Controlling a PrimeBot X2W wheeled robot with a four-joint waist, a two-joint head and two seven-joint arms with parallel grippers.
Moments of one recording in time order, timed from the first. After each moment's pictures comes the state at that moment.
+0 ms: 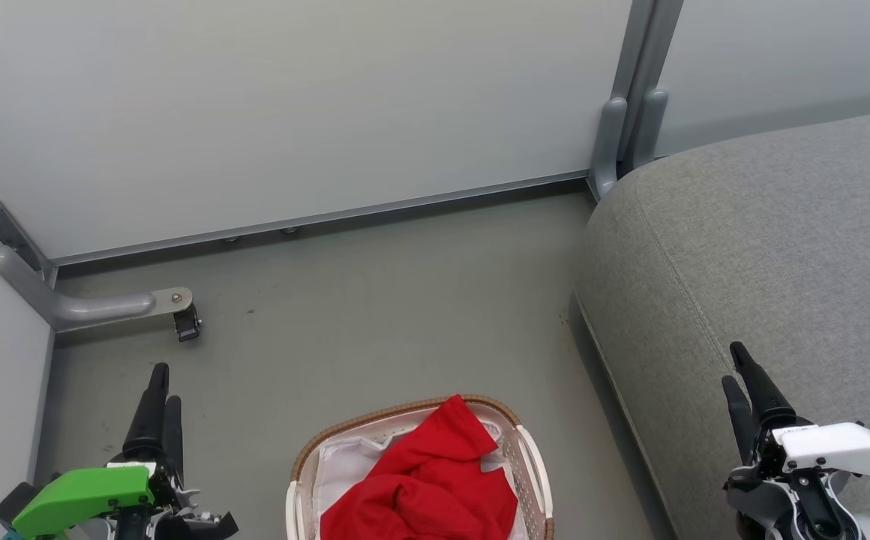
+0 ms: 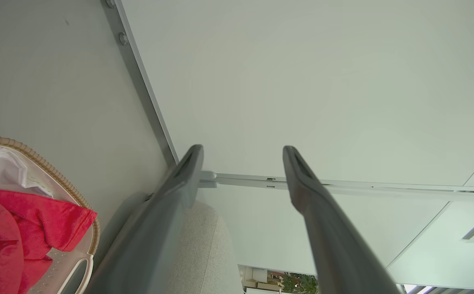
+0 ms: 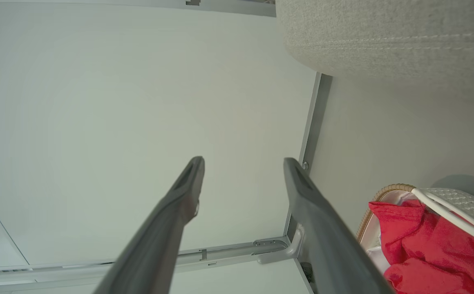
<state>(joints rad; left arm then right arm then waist) -0.07 0.04 0.10 0.29 -1.60 -0.13 0.08 -0.09 -0.05 -0.08 0.28 1.57 0.13 0.08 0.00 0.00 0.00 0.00</state>
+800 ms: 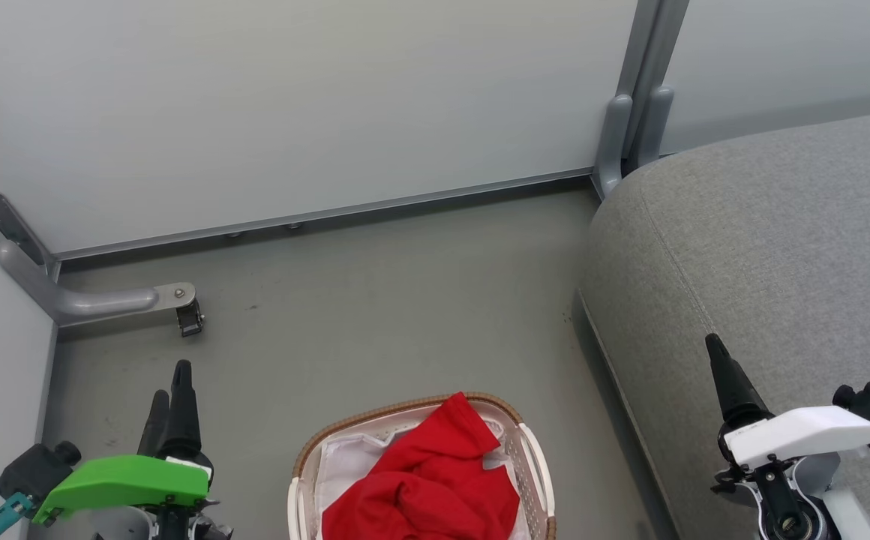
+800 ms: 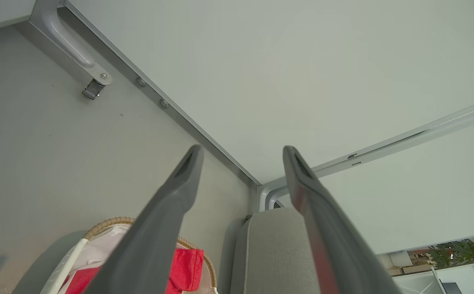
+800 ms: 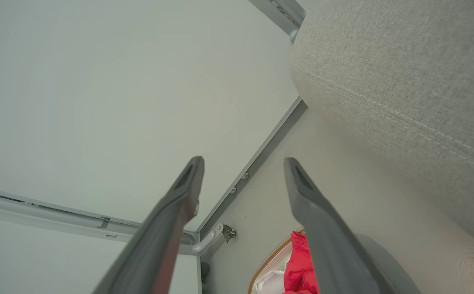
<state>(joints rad) -0.07 0.05 0.05 0.28 -1.03 -0.12 -0.03 -0.12 -0.09 0.01 0.29 1.11 0.13 -0.03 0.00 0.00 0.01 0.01</state>
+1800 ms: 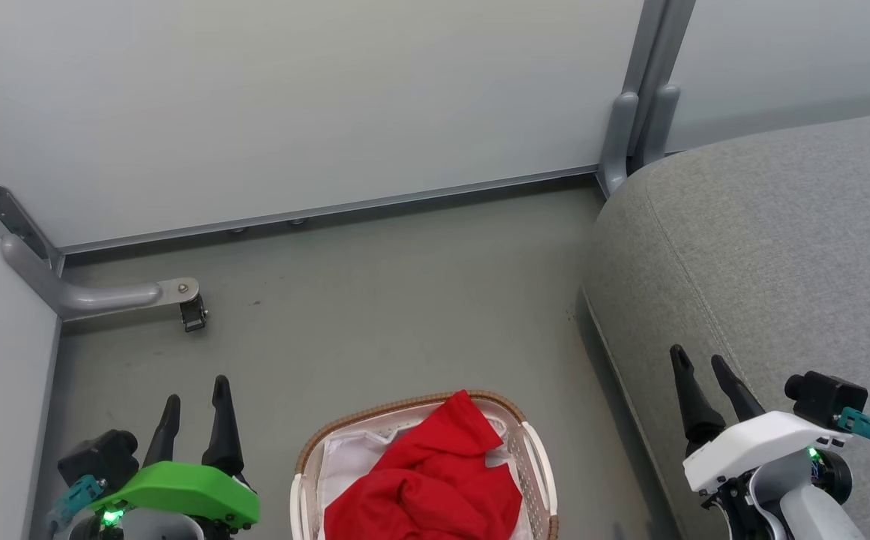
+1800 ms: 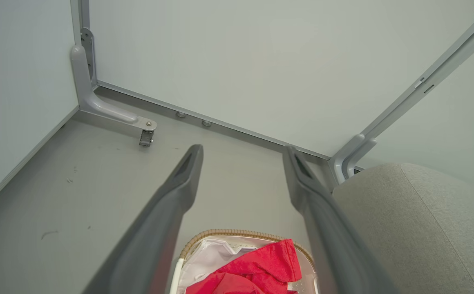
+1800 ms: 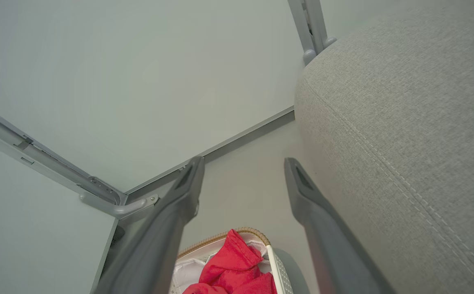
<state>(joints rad) -0.05 0.09 -0.09 0.29 -0.60 -0.02 -0.12 -0.13 -0.11 0.10 0.34 0.67 0.13 -0.12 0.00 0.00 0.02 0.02</state>
